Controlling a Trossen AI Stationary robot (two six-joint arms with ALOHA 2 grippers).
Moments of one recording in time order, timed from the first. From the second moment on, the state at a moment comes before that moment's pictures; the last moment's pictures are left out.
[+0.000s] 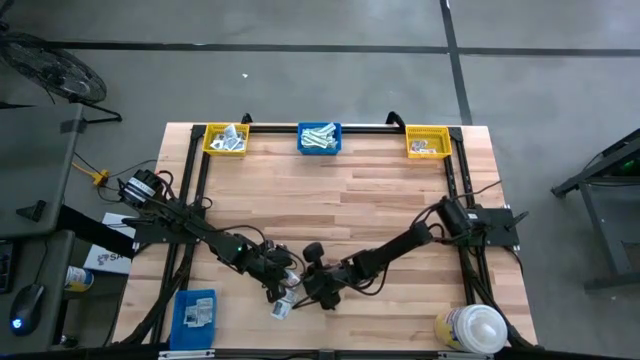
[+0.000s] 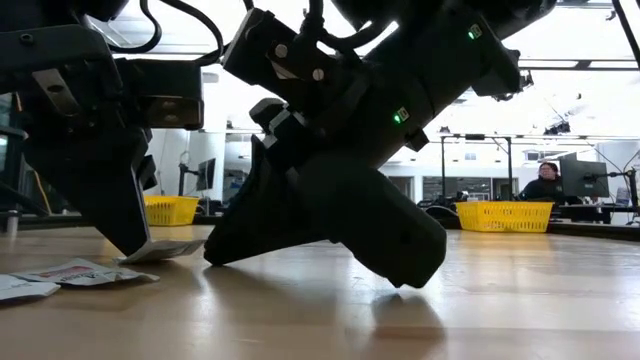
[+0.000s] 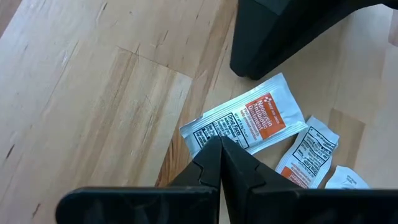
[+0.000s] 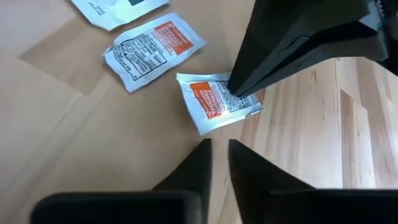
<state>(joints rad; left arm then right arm) -0.52 1.73 0.76 -0.10 -0.15 -0.88 0.41 2.24 1.36 0.09 0.34 -0.28</state>
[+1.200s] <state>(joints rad) -0.52 1.73 0.75 -0.06 -0.14 -0.89 0.40 2.24 1.36 0.17 0.27 -0.32</state>
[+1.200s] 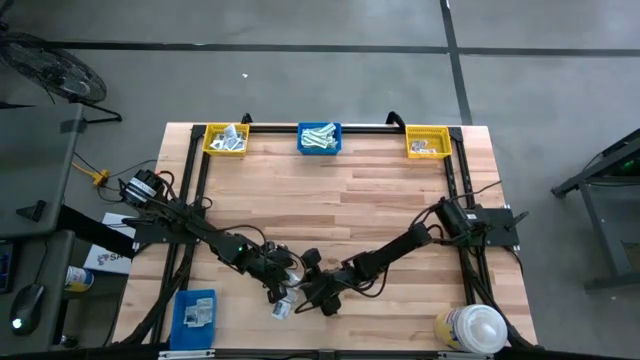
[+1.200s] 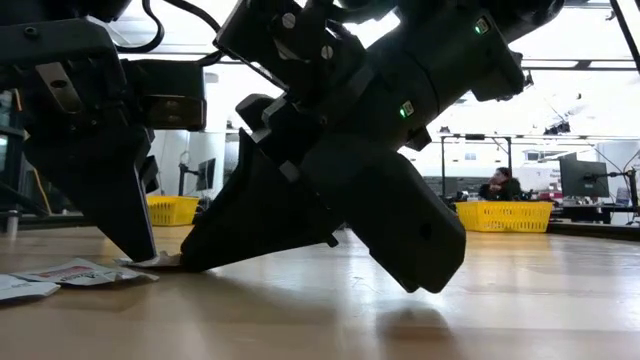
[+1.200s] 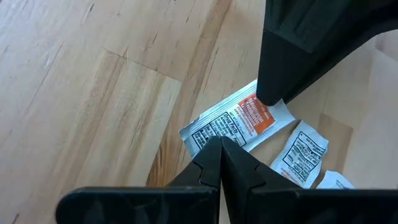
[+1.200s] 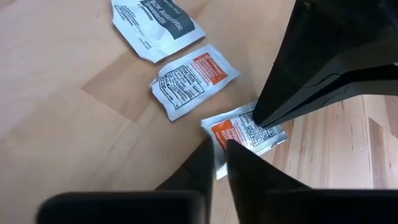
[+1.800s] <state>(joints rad) -0.52 1.69 0.75 -0.07 -0.20 -0.87 0.42 2.24 1.42 0.07 0.32 -0.19</state>
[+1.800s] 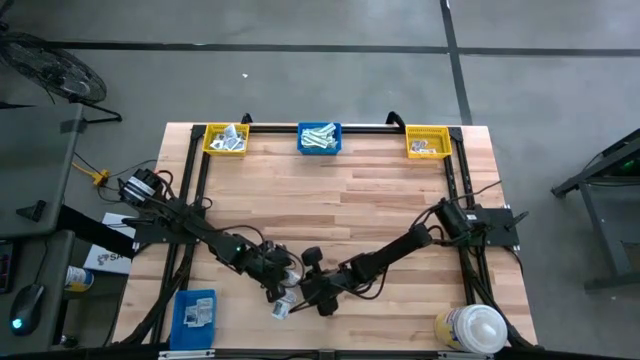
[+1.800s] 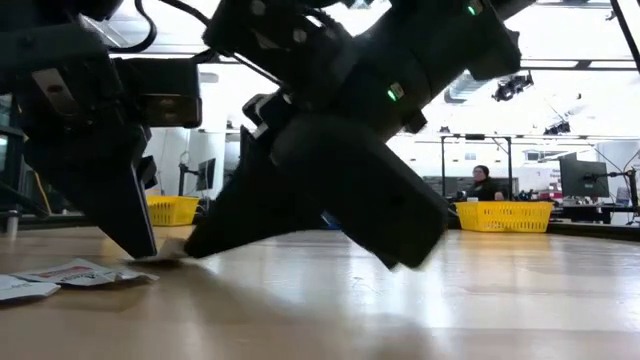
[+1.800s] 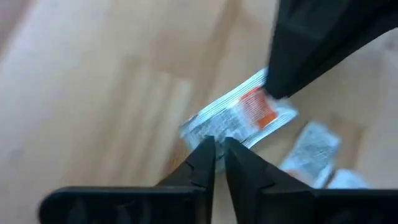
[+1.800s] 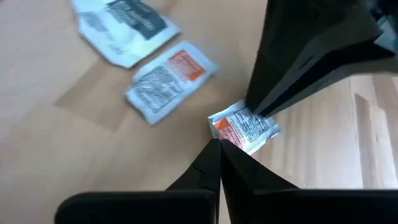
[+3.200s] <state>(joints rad) -0.52 0.99 0.76 -0.71 -0.77 -0.70 -0.11 1.64 1.44 -1.12 0.59 0.64</state>
